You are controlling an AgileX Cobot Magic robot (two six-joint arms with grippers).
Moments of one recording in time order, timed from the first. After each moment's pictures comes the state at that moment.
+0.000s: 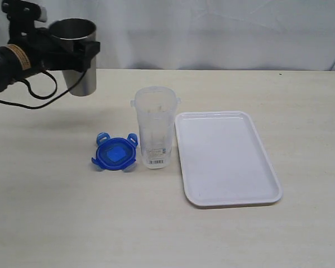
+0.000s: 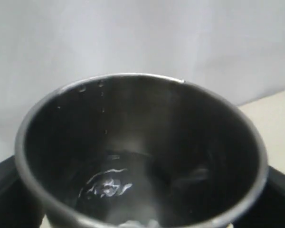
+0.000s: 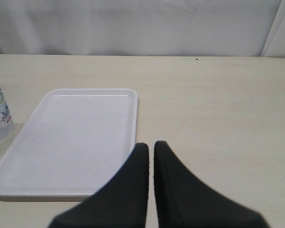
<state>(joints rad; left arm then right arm) -0.11 1.88 -1.03 0.61 -0.63 -0.45 0.06 0.00 0.00 -0.03 0.34 0.02</state>
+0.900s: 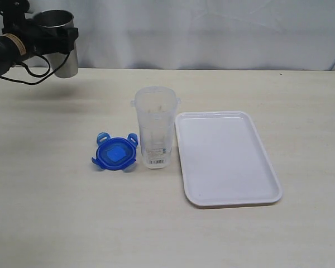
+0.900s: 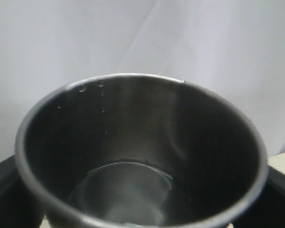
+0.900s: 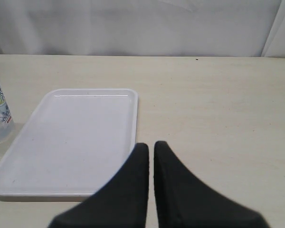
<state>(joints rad) 0.01 2.24 -1.47 0.68 -0.58 -0.54 0.06 0.00 0.00 -0.03 0.34 0.02</state>
